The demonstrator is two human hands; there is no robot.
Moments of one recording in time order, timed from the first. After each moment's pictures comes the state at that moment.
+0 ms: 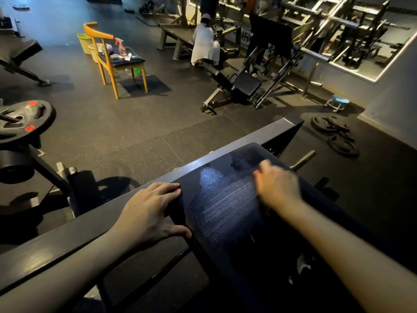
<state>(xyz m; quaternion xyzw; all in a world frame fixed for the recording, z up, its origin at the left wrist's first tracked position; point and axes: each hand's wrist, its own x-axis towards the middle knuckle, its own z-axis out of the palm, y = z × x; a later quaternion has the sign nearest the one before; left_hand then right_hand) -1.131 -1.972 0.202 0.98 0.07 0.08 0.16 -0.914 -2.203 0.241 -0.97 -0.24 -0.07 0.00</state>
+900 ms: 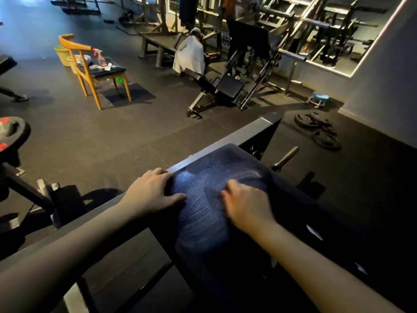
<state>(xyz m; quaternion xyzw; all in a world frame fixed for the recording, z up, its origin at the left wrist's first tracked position) -1.049 -1.983 0.218 0.98 0.12 0.02 0.18 -0.968 -2.221 0.247 -0.95 -0.30 -0.02 0.05</state>
